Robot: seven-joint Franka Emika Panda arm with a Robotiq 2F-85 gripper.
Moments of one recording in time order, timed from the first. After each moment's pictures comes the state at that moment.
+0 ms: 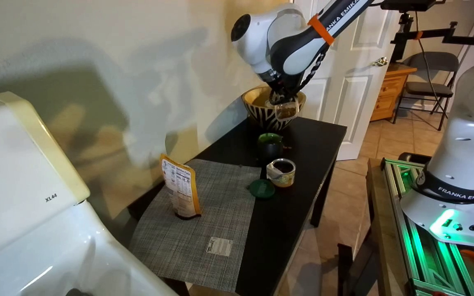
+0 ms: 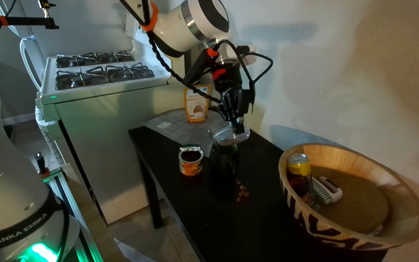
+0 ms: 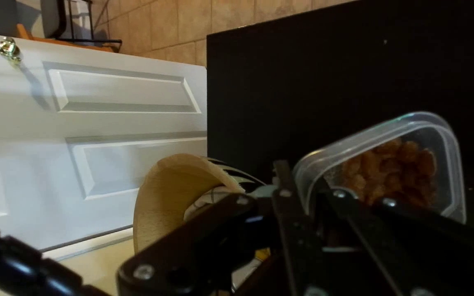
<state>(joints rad) -0.05 0.06 -0.02 -2.21 -0.77 1.83 0.55</state>
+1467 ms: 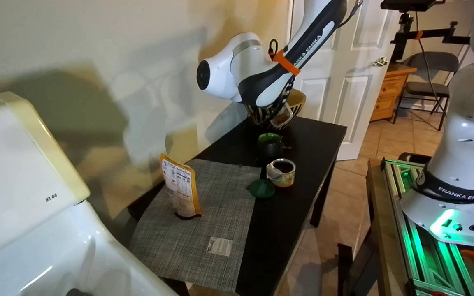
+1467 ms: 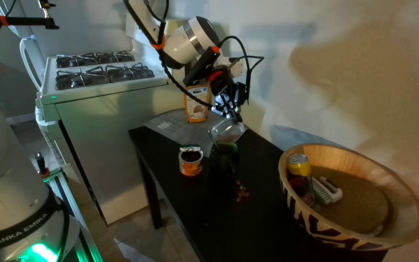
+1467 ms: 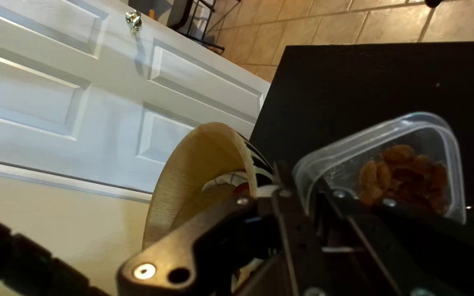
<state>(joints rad) 0.10 0.33 0.02 -1.99 -0.90 1.52 0.41</state>
